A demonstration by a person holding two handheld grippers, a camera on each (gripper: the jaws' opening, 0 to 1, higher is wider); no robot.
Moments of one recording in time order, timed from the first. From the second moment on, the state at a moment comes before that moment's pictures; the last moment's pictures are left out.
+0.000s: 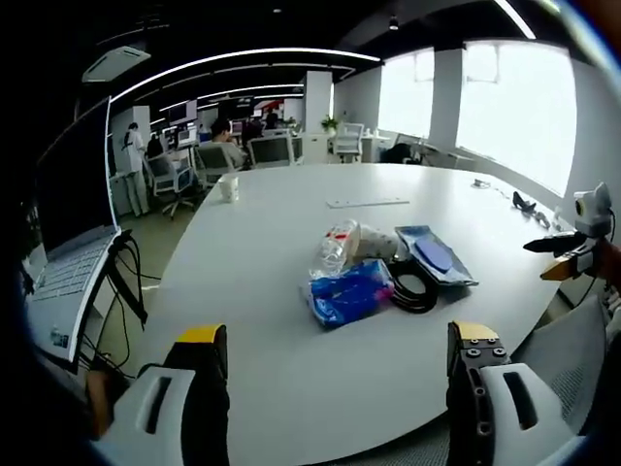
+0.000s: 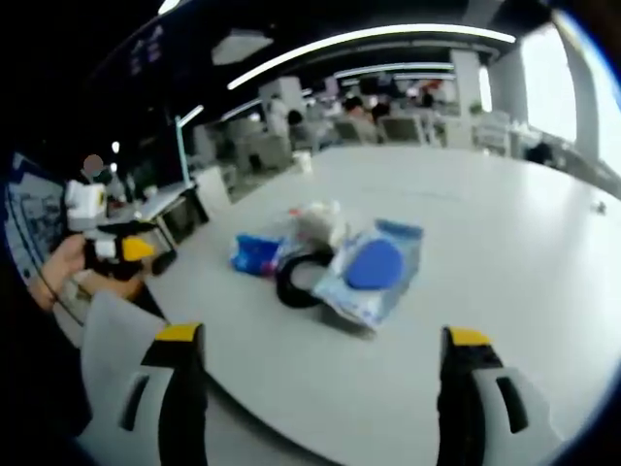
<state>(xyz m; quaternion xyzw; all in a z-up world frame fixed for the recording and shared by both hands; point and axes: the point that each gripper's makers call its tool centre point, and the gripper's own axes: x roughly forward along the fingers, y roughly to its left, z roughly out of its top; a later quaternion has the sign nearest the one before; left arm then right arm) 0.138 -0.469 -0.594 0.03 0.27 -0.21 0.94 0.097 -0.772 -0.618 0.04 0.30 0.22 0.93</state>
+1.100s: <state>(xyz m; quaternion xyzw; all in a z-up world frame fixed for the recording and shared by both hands) 0.144 -0.470 -0.590 0.05 0.27 -0.22 0.94 0.102 -0.769 -0.619 0.02 0.31 0.23 0.92</state>
